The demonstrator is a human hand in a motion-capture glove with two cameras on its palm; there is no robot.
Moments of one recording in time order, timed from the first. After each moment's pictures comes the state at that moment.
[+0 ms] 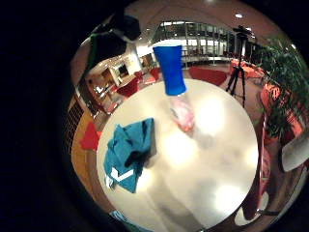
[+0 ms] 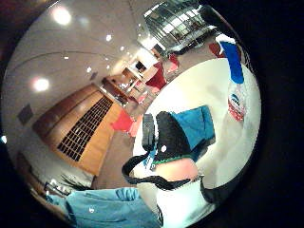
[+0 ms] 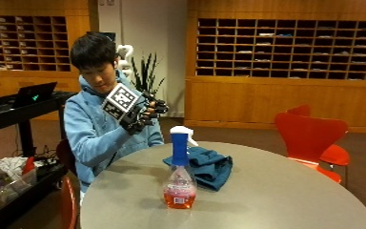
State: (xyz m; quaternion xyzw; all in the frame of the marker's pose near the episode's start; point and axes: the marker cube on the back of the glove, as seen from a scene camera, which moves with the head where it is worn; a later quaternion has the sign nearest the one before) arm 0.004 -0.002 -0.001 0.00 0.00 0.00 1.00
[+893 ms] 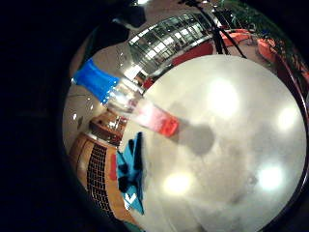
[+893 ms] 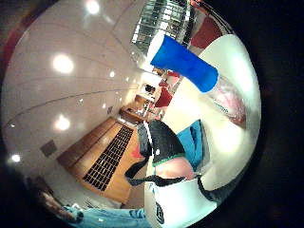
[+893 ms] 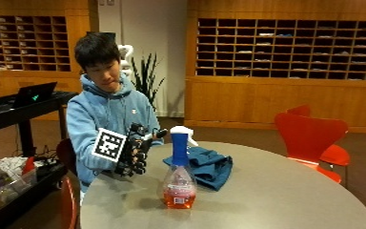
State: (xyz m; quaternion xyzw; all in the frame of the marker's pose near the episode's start) arm 0.134 -0.027 0.052 0.05 -0.14 0.18 0.97
